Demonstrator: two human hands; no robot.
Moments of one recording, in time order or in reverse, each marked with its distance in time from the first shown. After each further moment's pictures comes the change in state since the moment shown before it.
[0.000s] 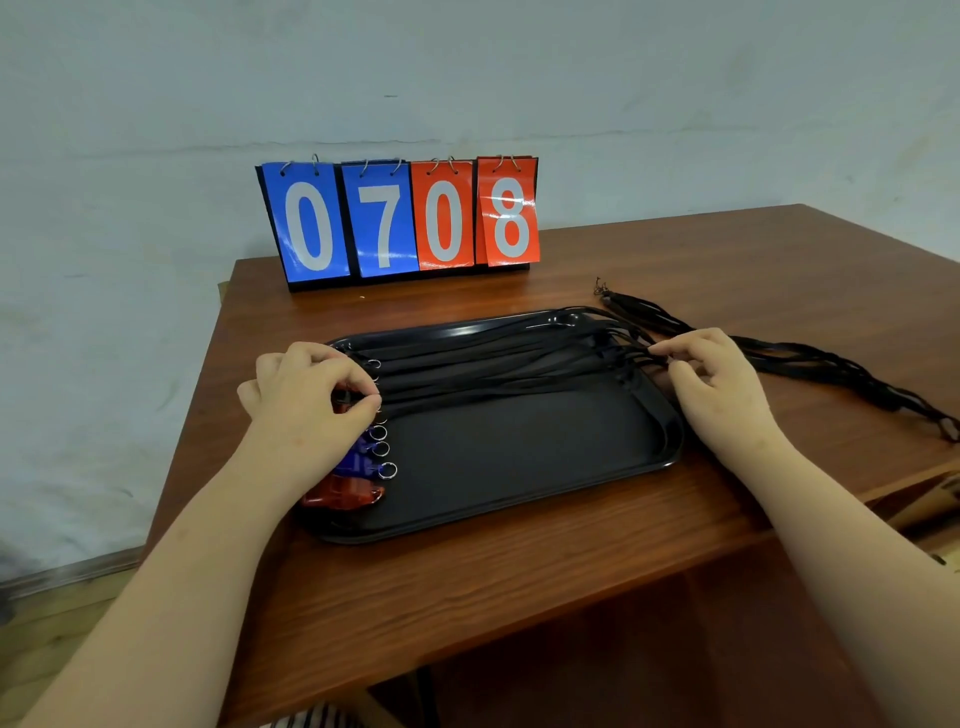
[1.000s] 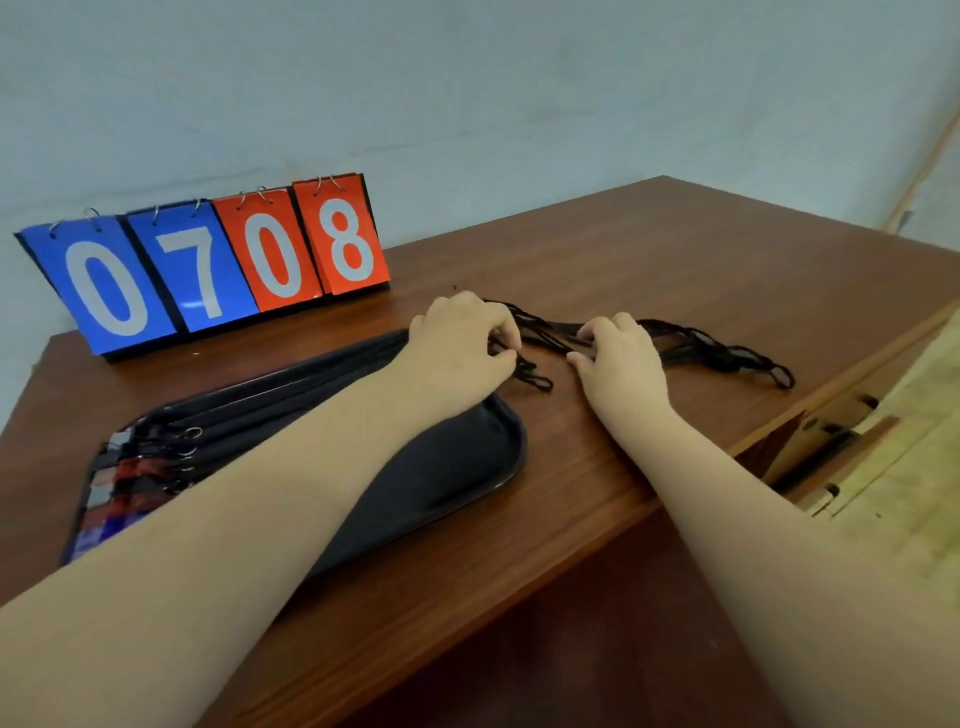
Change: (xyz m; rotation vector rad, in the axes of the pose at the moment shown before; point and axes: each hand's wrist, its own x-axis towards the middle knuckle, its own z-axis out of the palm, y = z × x) left_hand 0.048 0.238 0.104 -0.010 -0.317 0.564; right_hand 0.026 0.051 -0.036 -0.466 0.116 0.163
